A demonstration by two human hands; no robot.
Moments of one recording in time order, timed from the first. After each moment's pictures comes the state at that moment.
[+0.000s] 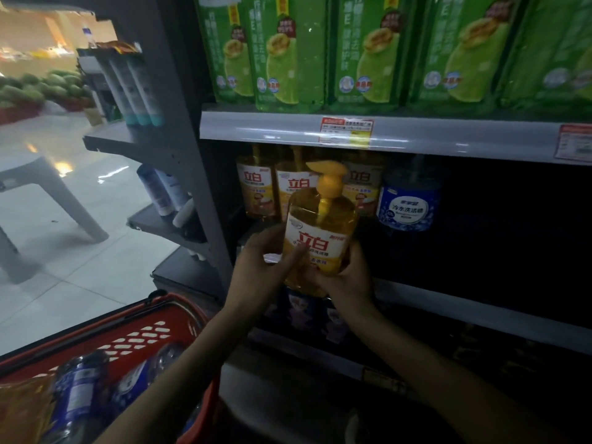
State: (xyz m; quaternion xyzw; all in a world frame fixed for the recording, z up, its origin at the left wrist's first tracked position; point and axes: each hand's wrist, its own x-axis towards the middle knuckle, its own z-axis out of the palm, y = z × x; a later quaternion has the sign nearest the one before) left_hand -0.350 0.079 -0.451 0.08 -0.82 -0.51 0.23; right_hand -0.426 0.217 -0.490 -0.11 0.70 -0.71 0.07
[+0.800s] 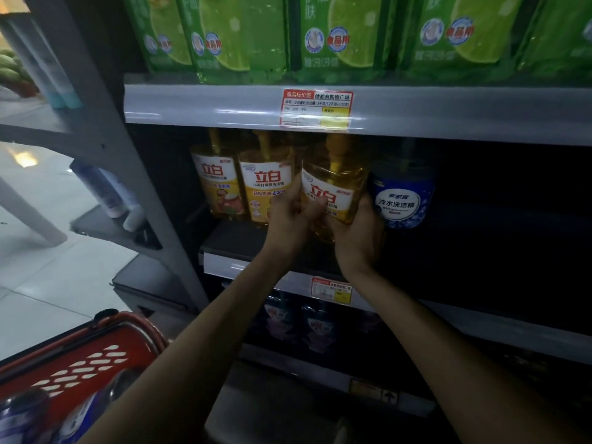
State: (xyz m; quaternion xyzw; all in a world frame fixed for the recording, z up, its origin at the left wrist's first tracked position) left_hand -0.508 0.102 -0.468 -0.03 -0.76 -0.60 0.24; right_hand -0.549 0.214 -0.496 -0.06 0.81 -0.56 -0.17
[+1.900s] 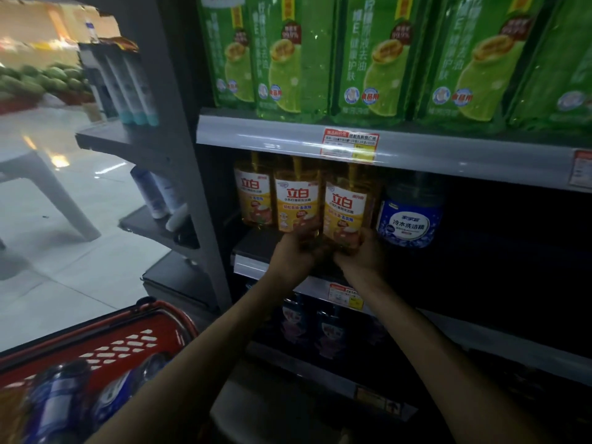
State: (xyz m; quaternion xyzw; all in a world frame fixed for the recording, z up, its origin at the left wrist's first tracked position) left_hand -0.450 0.077 -0.475 0.06 -0.83 -0.54 0.15; right_hand -0.506 0.213 -0.475 -0.06 0.83 -0.55 0.00
